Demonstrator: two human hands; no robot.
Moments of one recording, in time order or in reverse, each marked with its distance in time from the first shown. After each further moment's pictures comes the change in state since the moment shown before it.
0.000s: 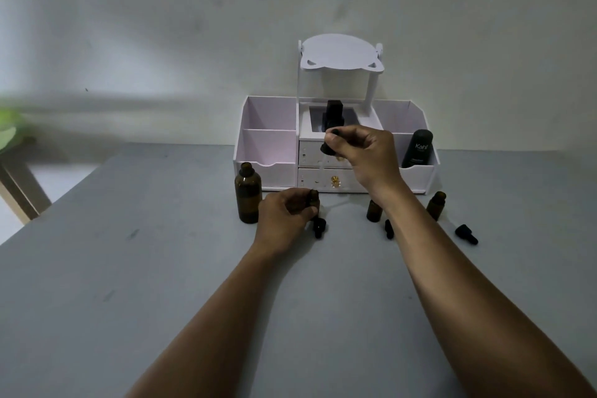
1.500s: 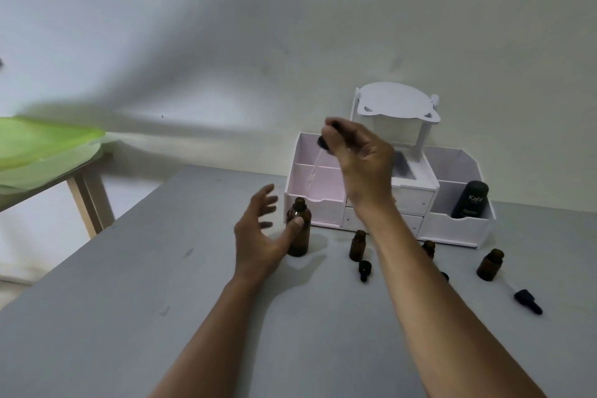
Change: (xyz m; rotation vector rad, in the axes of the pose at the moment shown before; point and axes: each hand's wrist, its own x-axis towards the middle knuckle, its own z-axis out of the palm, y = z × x) left_hand -0.004 -0.031 -0.095 -0.007 0.445 0.283; right_hand 0.007 -0.071 0.089 0.372 0.004 -0.154
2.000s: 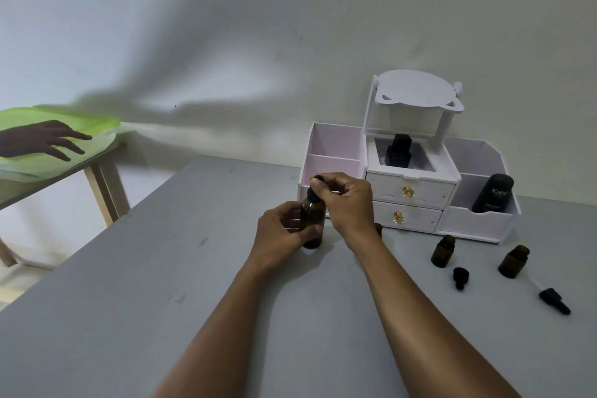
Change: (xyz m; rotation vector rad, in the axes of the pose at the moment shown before) left_hand 0.006 -0.018 0.004 -0.055 -0.300 -0.236; right_hand -0.040 0.080 0.014 -0.339 -0.066 0.178
